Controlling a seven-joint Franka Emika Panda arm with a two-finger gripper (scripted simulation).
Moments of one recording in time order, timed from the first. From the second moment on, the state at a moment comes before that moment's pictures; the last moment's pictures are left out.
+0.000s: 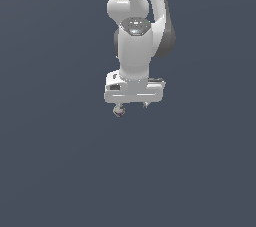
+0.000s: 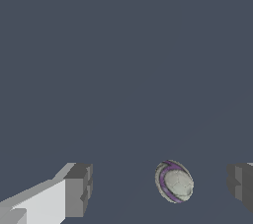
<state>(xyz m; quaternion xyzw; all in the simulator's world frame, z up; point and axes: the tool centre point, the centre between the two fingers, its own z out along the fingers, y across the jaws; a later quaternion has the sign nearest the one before) 0.012 0.019 0.197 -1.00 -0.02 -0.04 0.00</state>
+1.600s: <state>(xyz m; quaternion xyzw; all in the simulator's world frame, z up) -0.011 0.000 0.167 -0.99 0.12 -0.03 0.01</state>
